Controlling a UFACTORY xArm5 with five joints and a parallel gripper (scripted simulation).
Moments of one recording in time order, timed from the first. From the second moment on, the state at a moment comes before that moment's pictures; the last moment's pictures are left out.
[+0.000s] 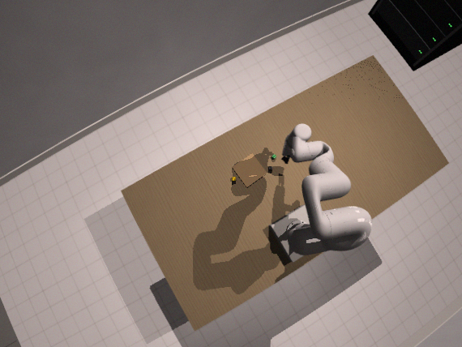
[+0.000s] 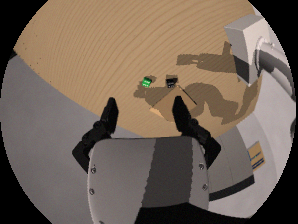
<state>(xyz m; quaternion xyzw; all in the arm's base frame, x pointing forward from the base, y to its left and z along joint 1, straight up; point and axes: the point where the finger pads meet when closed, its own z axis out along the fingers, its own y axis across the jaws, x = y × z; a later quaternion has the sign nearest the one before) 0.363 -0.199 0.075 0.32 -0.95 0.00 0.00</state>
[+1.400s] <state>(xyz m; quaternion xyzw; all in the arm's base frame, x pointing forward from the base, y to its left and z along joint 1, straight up) 0.366 -0.196 -0.028 0.32 -0.95 0.00 0.00</state>
